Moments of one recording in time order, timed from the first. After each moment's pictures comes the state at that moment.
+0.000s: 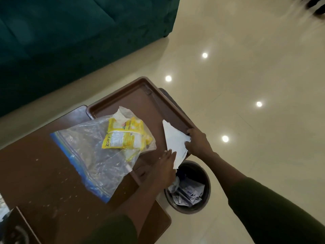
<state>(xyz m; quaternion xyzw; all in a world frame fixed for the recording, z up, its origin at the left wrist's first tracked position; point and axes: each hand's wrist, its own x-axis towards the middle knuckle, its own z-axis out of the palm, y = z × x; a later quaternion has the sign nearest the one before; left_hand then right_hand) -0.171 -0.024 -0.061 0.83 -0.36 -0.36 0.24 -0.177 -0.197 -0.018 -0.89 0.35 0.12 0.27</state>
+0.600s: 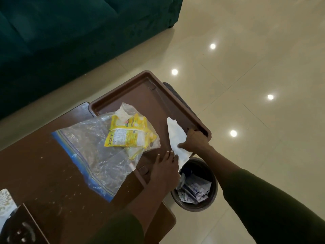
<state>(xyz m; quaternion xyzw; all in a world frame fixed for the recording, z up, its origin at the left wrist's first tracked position) -0.176 -0.023 -0.065 0.84 -0.43 -0.31 0.02 -0.155 -0.190 -0.047 -0.90 0.32 0.27 0.16</state>
